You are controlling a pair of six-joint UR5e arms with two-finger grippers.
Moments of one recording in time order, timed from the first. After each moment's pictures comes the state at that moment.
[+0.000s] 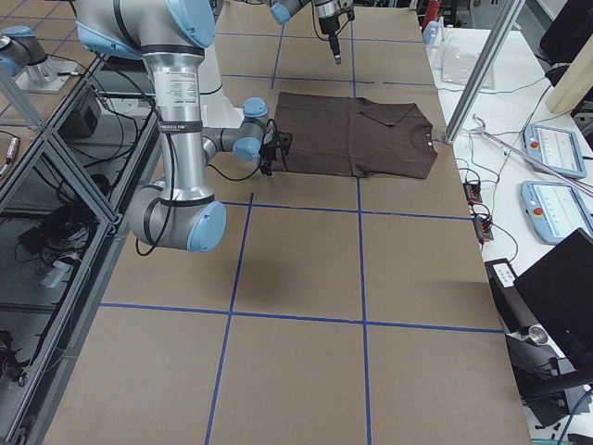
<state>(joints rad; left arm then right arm) -0.72 -2.02 -1.99 -1.77 -1.85 -1.26 0.23 -1.44 1.97 -1.21 1.64 1.58</state>
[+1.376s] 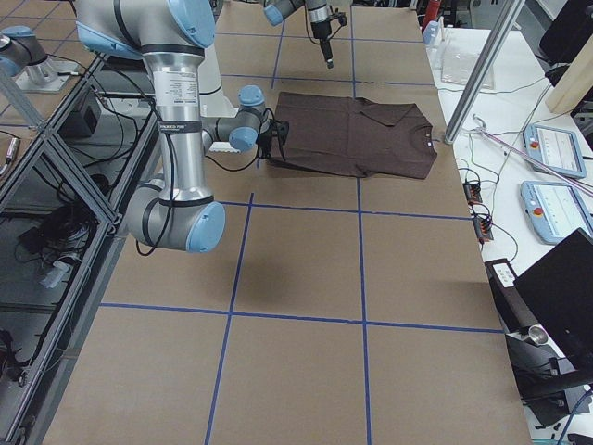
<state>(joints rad) -0.56 -1.91 -2.05 -1.77 -1.78 -1.52 0.23 -1.45 2.09 -1.27 1.66 1.58</state>
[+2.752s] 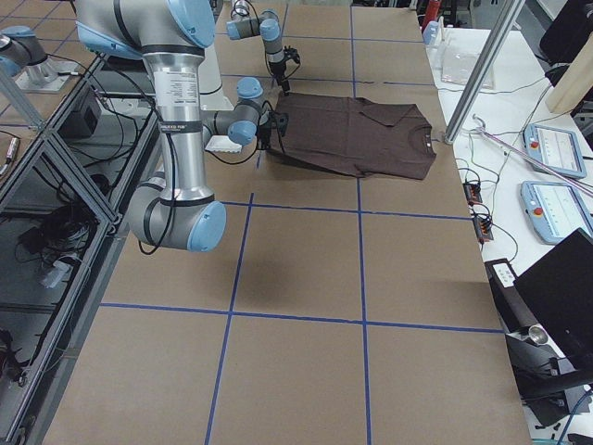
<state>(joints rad) -0.23 -1.72 -2.02 -1.70 -1.56 -1.87 0.23 -1.44 2.12 -1.27 1.66 1.58</state>
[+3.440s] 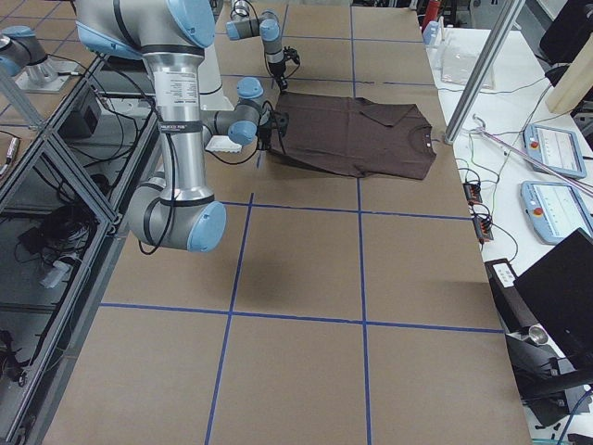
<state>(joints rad) -0.23 -1.73 -2.02 -1.70 -1.56 -1.88 0.24 -1.44 2.12 -1.27 1.66 1.58</state>
